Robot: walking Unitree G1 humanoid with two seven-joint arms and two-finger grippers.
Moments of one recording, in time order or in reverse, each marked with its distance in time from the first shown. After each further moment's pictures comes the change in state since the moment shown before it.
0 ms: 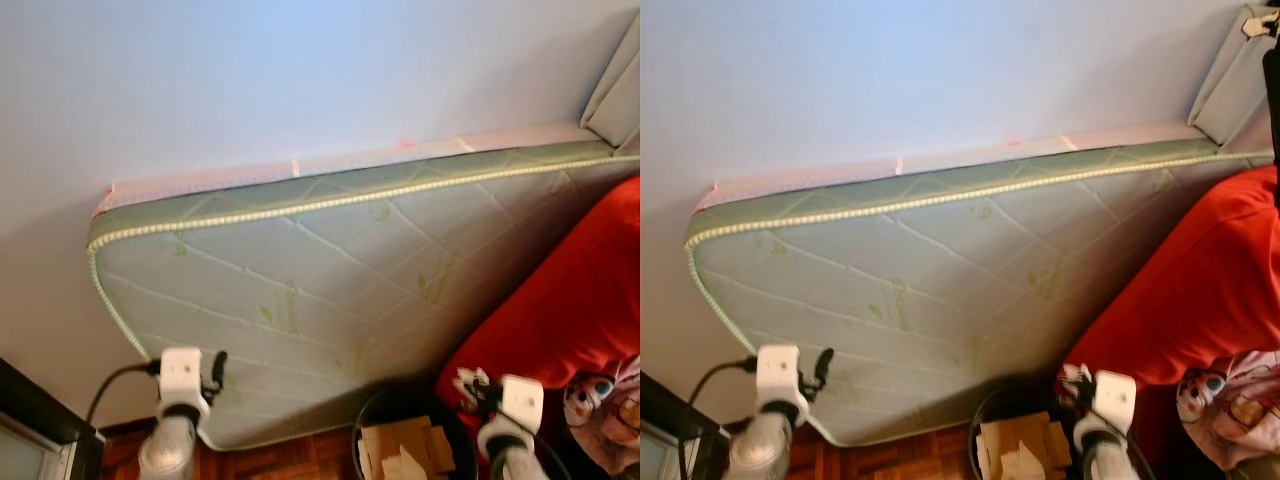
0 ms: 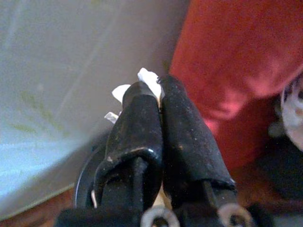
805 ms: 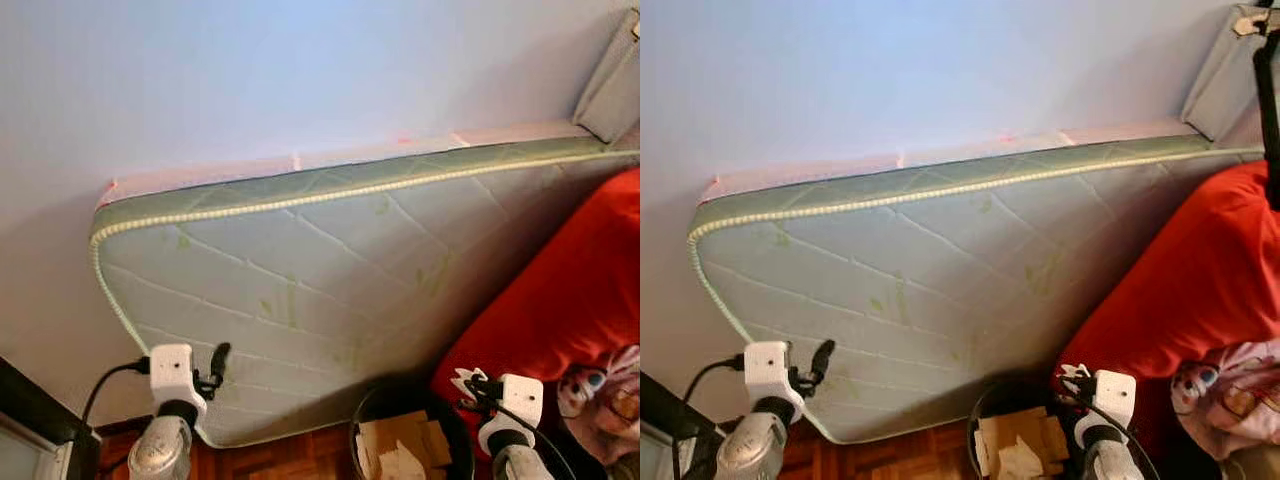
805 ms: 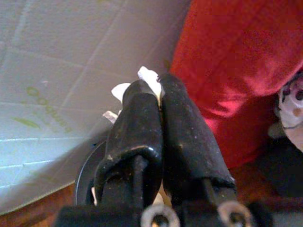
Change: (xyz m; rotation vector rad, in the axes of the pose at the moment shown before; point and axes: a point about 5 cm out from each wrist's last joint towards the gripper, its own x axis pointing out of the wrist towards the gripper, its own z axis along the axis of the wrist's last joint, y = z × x) left arm -0.004 0.003 0.022 -0.125 -0.029 -0.045; right arm 0.007 0.001 0.011 -0.007 -0.017 0.034
